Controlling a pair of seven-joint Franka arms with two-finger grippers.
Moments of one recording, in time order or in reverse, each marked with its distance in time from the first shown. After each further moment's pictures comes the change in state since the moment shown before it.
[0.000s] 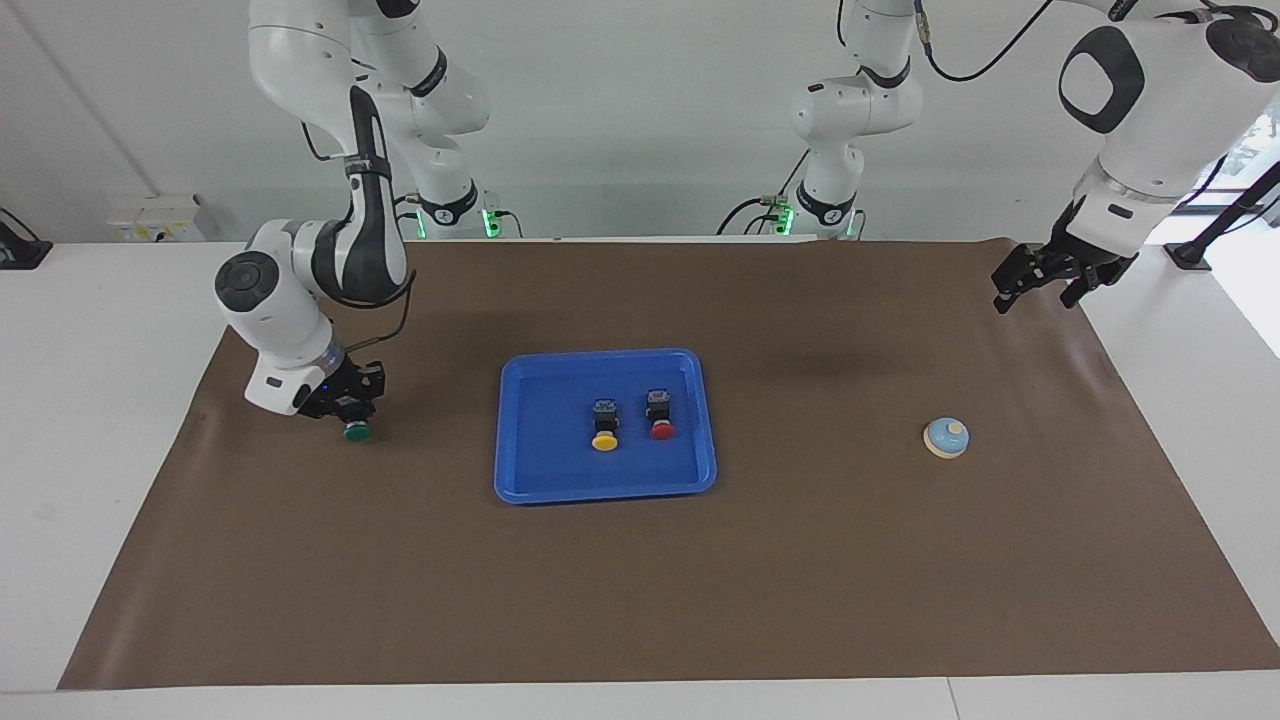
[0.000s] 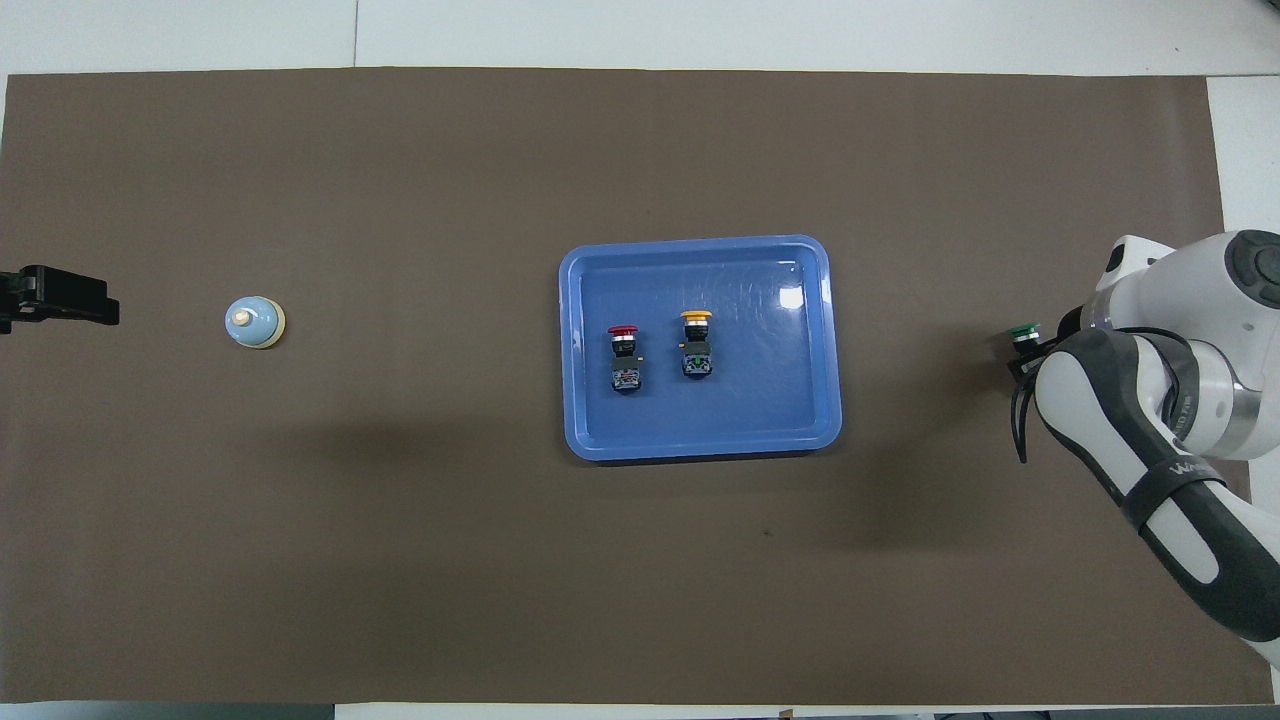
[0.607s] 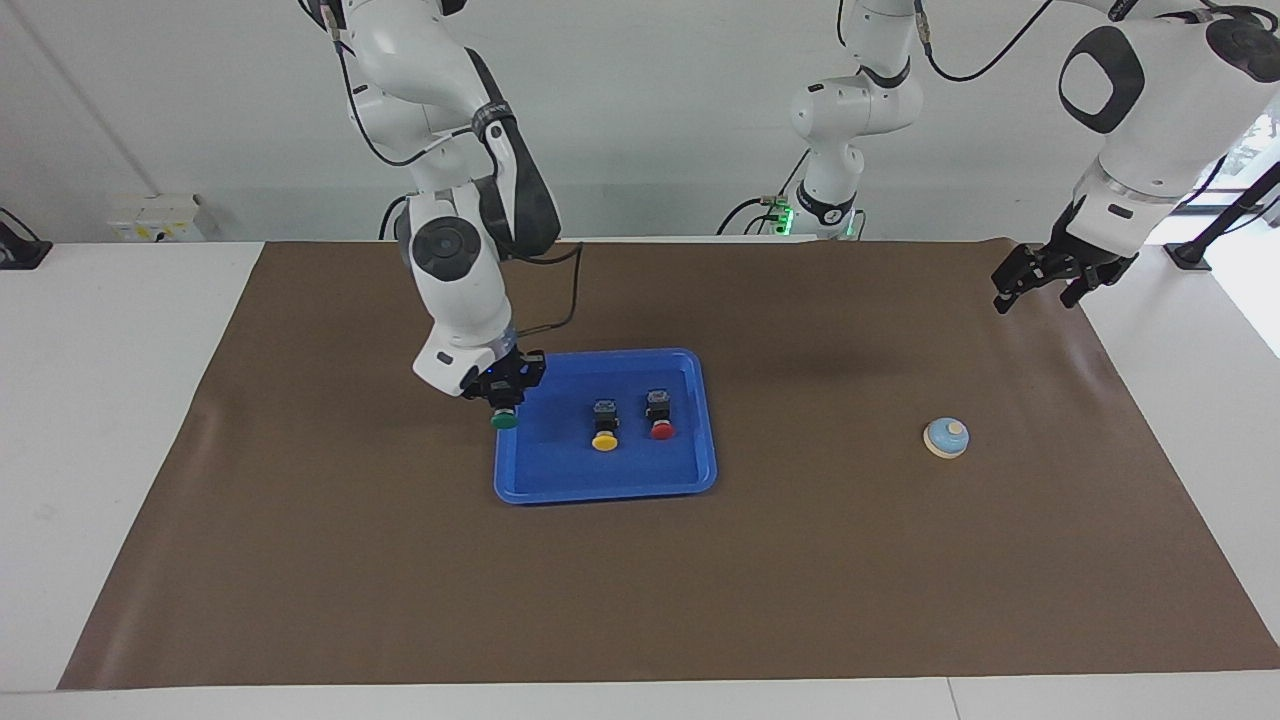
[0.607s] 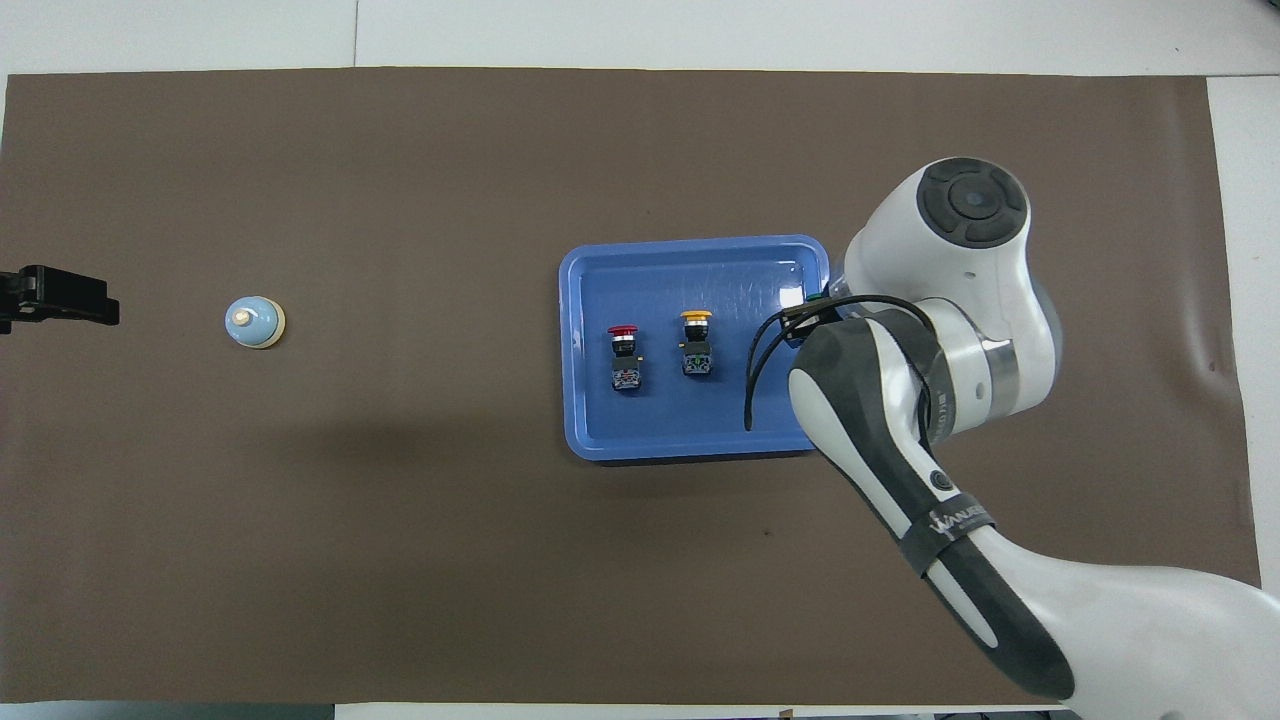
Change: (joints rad) left arm 0.000 0.000 0.000 0.000 0.000 0.000 0.000; right arm 0.356 0.085 0.010 0.166 0.101 -0.034 0.550
